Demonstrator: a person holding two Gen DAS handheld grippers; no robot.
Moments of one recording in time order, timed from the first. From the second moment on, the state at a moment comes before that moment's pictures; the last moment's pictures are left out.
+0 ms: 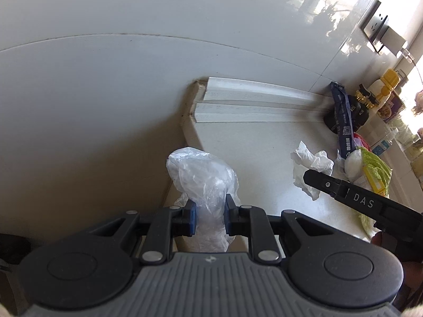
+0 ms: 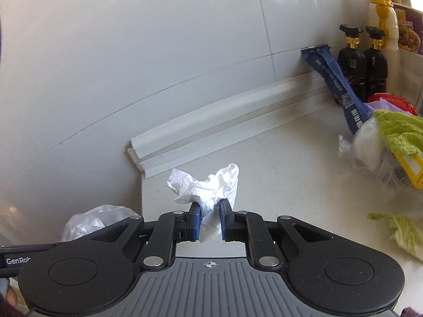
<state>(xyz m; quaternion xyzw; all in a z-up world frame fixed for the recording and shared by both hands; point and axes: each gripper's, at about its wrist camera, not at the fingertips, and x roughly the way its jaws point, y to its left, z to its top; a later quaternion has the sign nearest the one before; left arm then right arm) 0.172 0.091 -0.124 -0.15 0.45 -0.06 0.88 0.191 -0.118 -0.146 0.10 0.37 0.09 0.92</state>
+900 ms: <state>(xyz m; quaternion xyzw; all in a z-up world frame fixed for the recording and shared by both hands) 0.113 0.181 -0.244 -0.20 0.54 0.02 0.82 0.152 0.018 -0.238 0.00 0.50 0.21 0.84</state>
